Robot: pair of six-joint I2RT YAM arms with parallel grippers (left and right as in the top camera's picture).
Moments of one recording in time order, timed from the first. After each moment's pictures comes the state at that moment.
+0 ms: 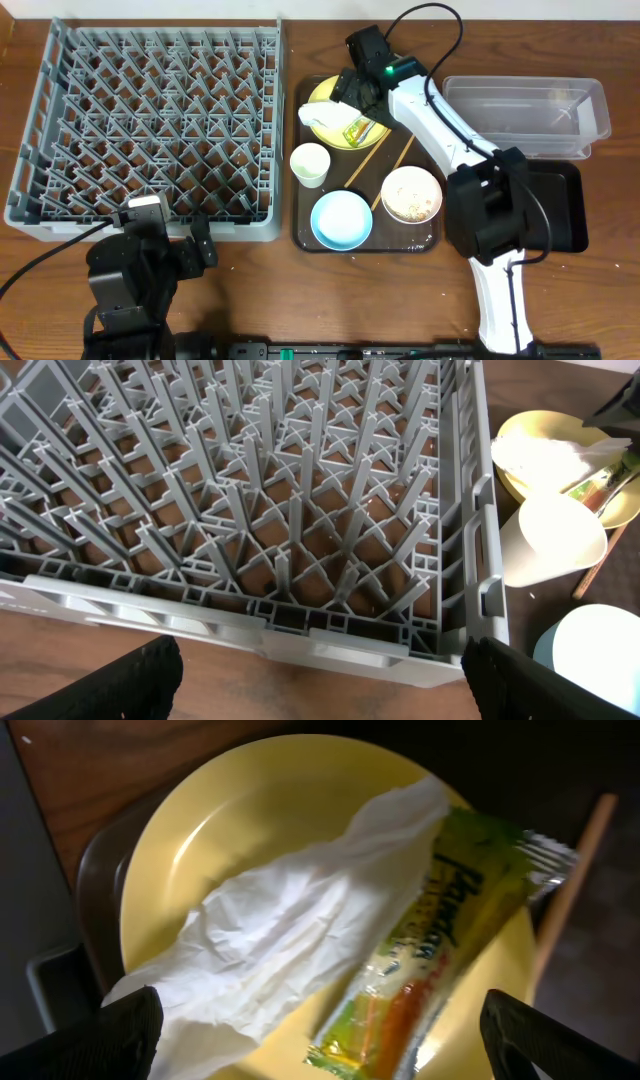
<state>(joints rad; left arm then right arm) 0.16 0.50 0.74 -0.90 0.08 -0.07 0.44 2.30 1.97 -0.80 0.05 0.87</state>
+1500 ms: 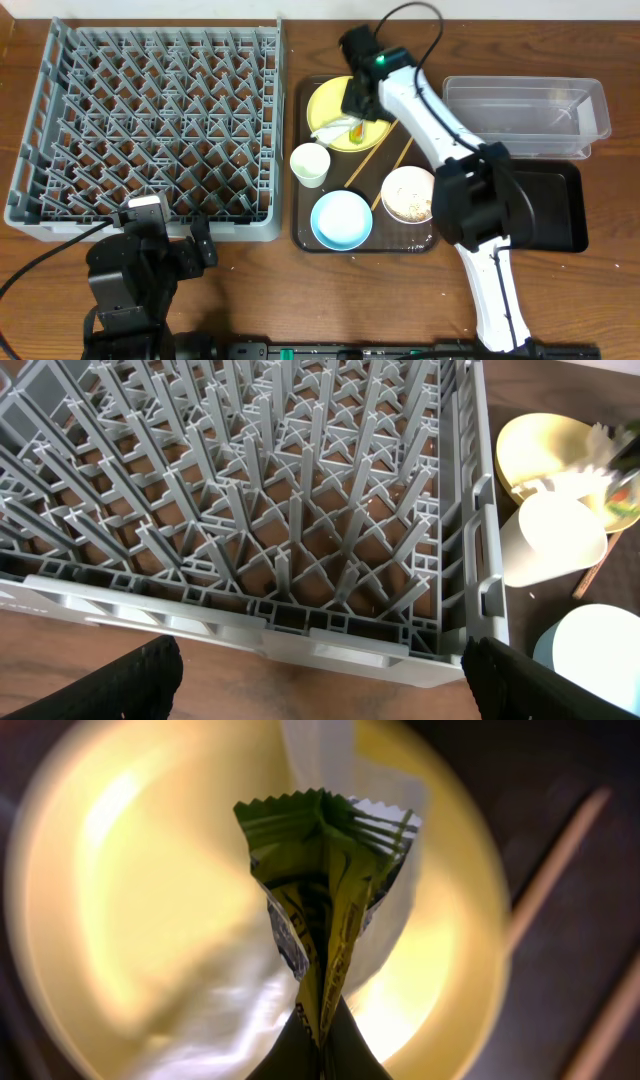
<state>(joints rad) 0.16 0.50 0.74 -0.90 0.08 -0.07 0.43 2.43 2.21 -1.07 0.06 0.71</state>
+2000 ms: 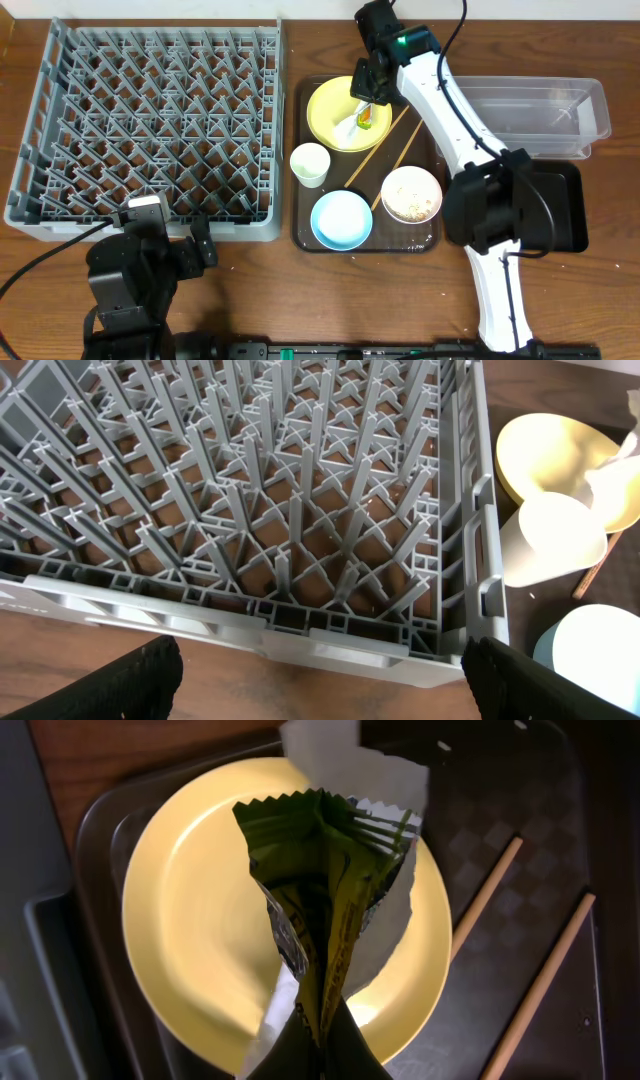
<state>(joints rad) 0.16 0.50 0.74 -0.90 0.08 -0.07 0.40 2.37 2.28 -1.14 0.01 0.66</state>
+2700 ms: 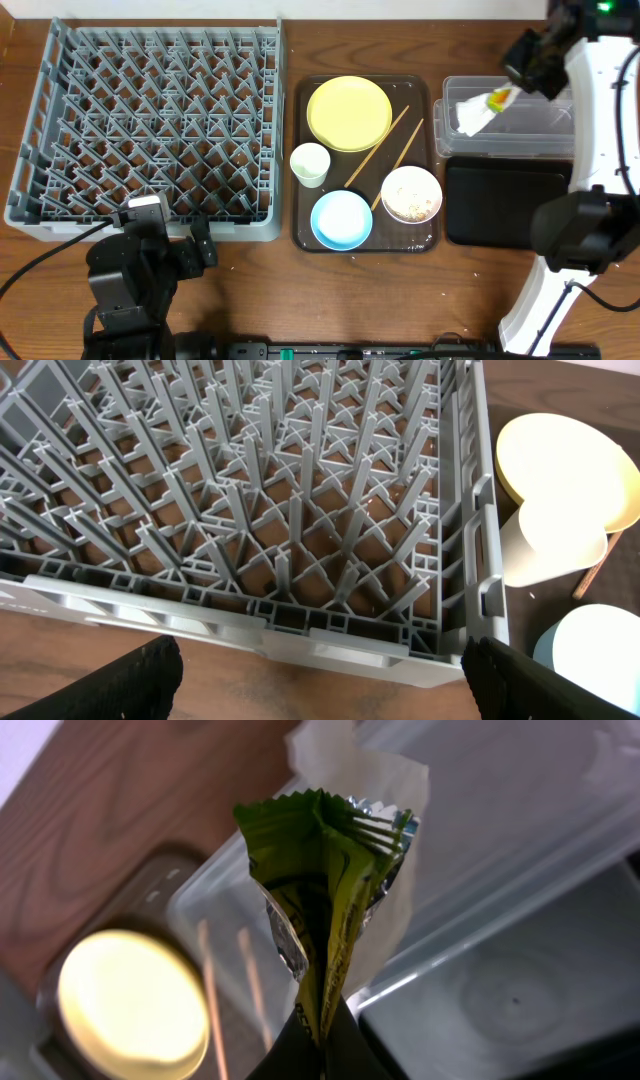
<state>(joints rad) 0.16 0.50 0.74 -0.90 0.08 -0.07 -0.10 2.11 2.25 -1.41 -0.02 0.70</state>
